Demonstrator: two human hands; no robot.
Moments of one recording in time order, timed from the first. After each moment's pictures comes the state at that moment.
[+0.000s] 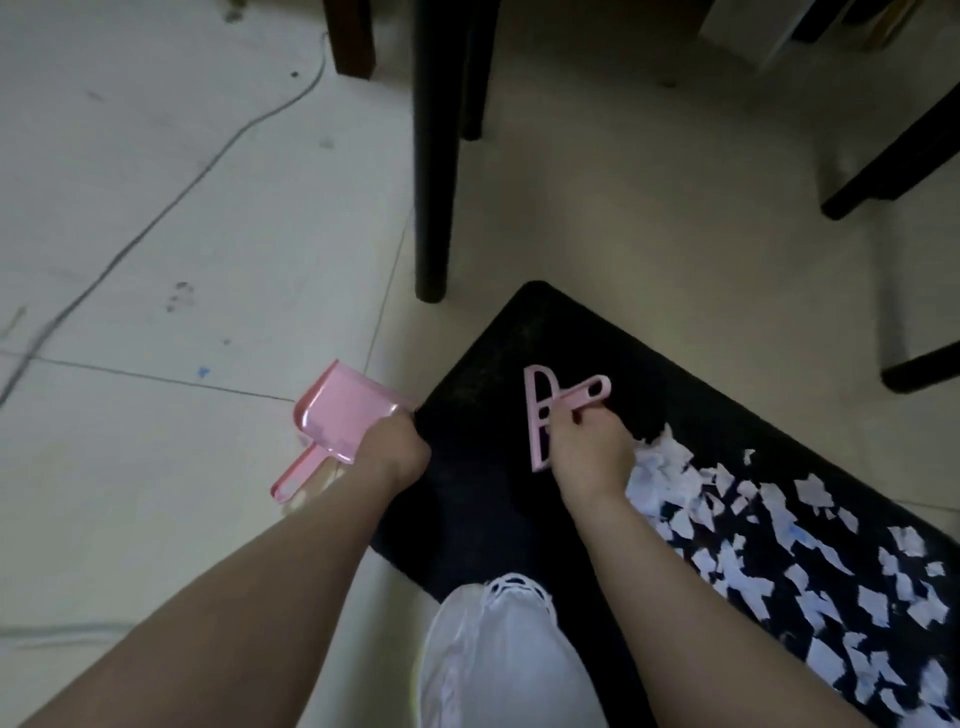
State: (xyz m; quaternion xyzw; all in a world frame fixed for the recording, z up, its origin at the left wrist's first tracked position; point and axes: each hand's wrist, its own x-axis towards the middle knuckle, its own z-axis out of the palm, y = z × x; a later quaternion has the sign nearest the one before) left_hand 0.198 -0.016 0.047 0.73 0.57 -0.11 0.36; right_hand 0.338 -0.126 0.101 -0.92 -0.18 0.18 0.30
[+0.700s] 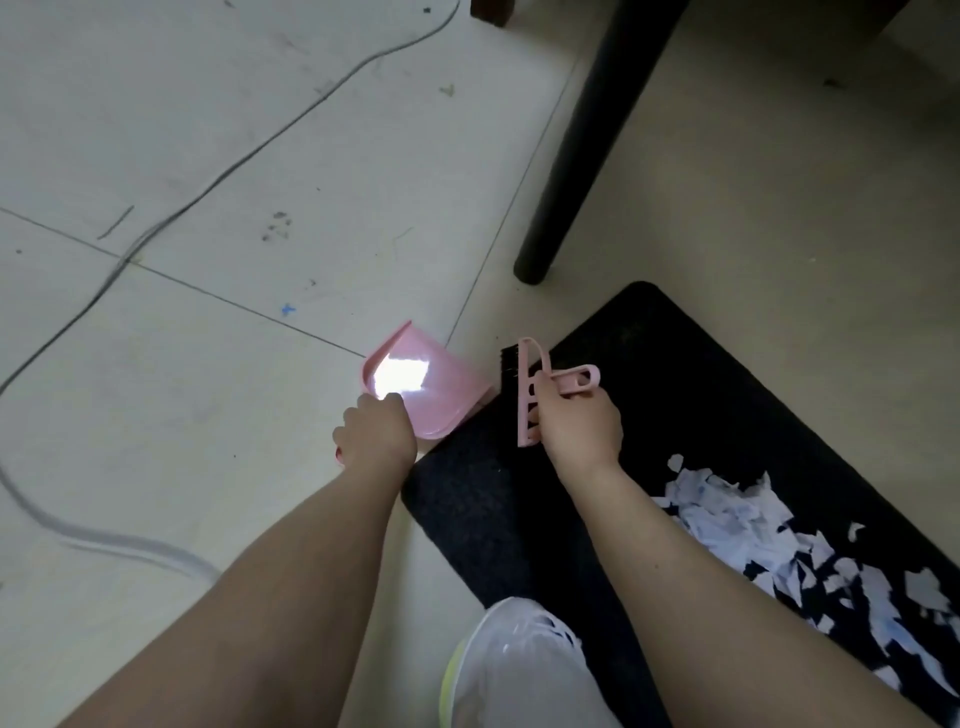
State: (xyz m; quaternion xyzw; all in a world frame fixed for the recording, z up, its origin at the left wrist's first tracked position) left_hand 0.128 0.017 -0.011 0.67 0.69 -0.14 0.25; right_hand 0.285 -0.044 0.066 -0.86 -0.22 0.33 0.31
